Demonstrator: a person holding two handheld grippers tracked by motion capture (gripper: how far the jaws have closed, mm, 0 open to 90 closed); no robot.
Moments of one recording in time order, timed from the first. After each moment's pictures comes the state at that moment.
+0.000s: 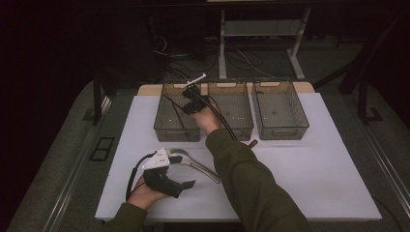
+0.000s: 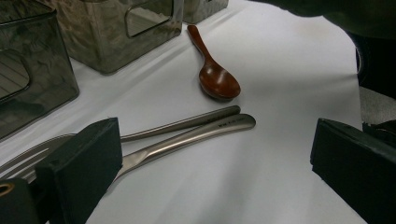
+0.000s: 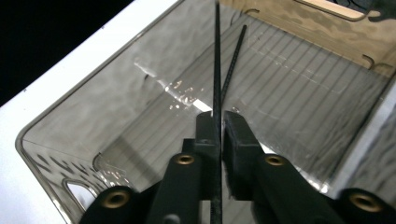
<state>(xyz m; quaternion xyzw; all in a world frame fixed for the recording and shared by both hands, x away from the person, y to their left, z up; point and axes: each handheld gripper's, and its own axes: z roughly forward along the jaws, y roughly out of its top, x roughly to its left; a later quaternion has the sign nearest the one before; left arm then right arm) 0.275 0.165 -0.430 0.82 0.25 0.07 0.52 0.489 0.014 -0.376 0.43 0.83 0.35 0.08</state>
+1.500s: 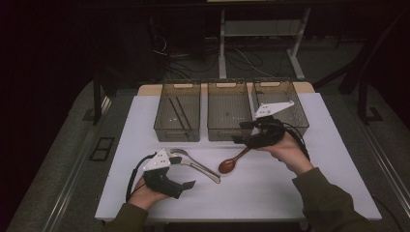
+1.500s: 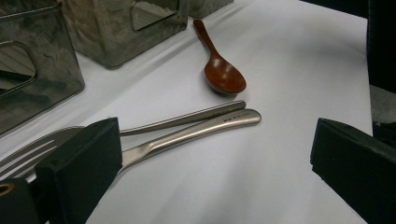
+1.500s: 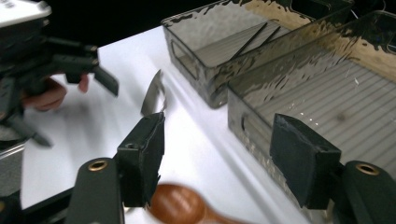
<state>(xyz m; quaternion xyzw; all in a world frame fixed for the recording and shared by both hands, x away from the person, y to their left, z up) 0.274 0.165 -0.431 0.82 0.25 0.08 0.50 0.352 -0.185 -0.349 0.27 0.83 0.48 0.07</state>
